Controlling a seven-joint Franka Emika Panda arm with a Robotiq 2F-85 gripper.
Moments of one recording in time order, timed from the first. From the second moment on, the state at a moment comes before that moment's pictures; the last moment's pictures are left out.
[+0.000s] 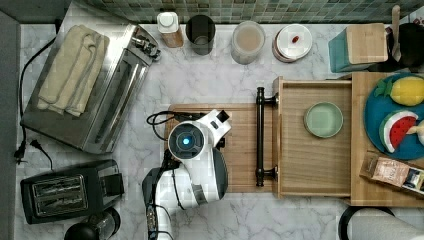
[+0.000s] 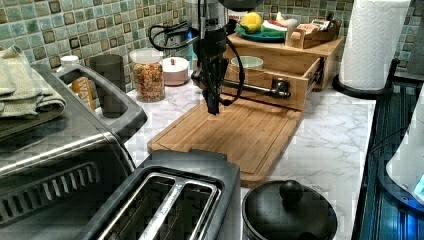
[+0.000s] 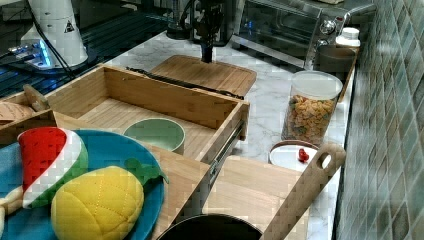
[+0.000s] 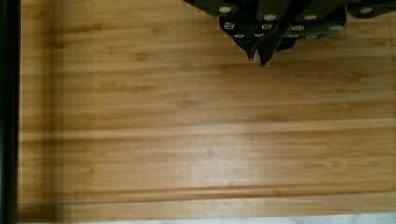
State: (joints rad) arm 0.04 0.05 0.12 -2.43 -0.12 0.86 -0.47
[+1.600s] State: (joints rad) arm -0.04 0.16 0.03 -2.42 -0.28 0.93 -0.59
